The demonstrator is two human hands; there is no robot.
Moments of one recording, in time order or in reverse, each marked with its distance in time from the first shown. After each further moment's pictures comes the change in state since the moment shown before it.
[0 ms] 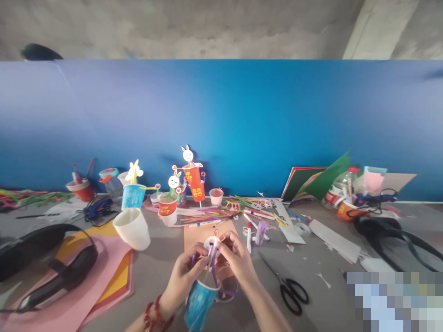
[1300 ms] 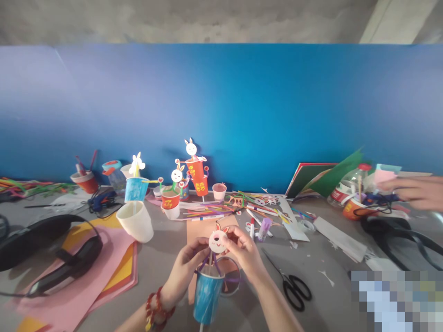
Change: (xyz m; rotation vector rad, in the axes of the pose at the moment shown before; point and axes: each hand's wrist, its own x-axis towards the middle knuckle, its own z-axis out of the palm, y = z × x) left_hand 0.000 0.003 0.000 -0.168 0.086 -0.233; right_hand 0.001 -0.010 -0.011 -0.104 -0.032 -0.062
